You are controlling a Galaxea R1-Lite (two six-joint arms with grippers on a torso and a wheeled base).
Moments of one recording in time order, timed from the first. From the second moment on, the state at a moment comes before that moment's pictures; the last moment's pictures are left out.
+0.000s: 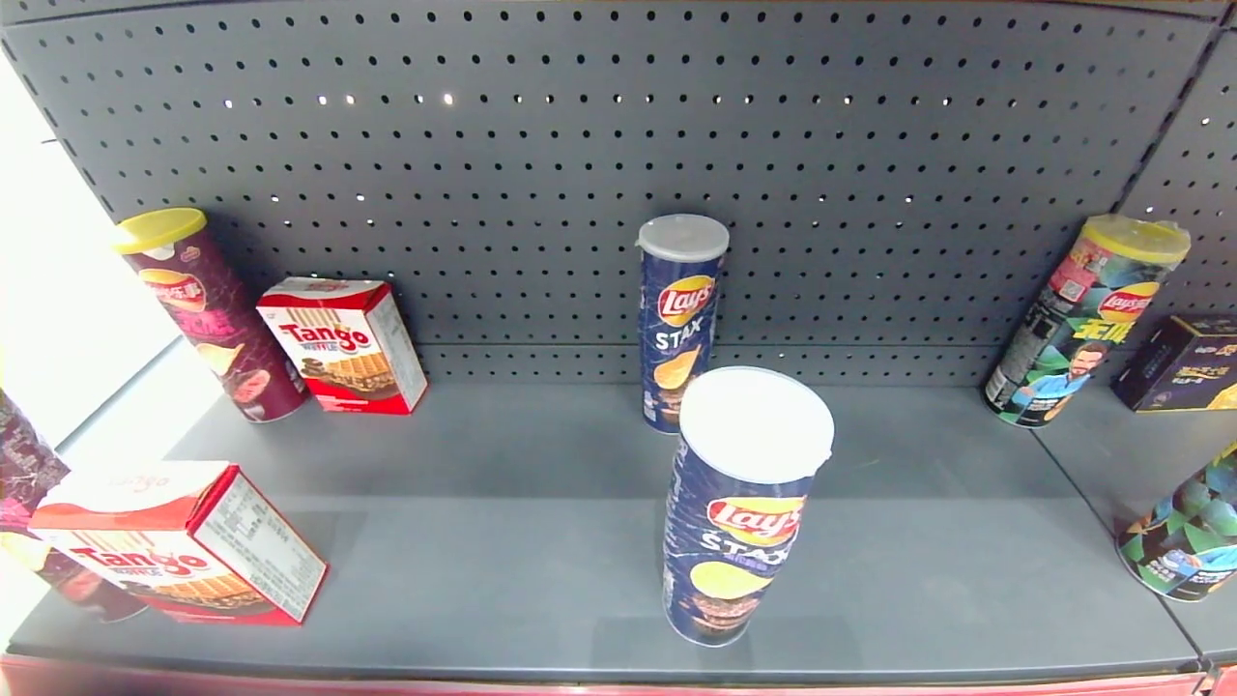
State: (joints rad) left arm 0.00 0.01 0.00 -0.05 -0.17 0.02; right arm 0.33 0.00 0.00 0.00 -0.03 -0.02
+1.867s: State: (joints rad) left arm 0.00 0.00 -0.01 0.02 -0.06 0.03; right arm 0.48 0.69 -0.65 -0.01 0.08 -0.11
